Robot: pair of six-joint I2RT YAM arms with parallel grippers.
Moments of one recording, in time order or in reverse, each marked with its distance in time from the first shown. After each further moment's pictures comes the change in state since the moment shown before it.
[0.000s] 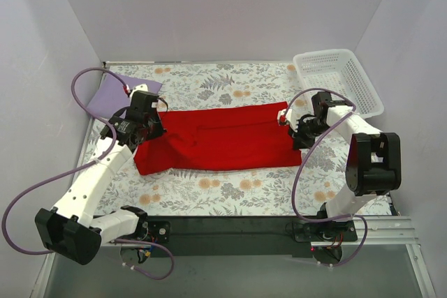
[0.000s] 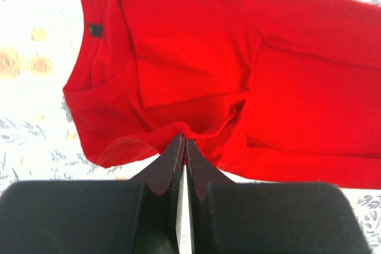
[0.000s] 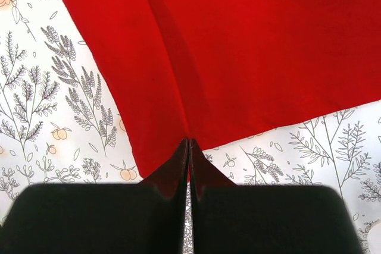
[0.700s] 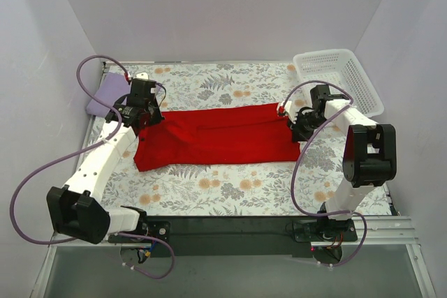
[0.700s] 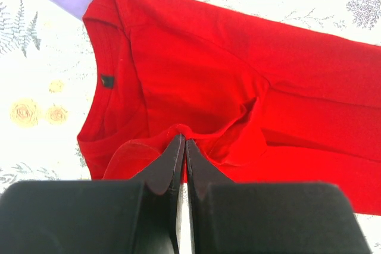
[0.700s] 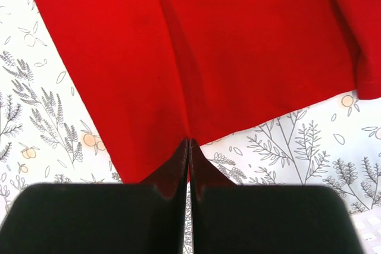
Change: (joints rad) left arm 0.094 0.140 0.063 0.133 0.011 0.125; right arm 0.000 0.090 0.096 0.046 0.023 0.088
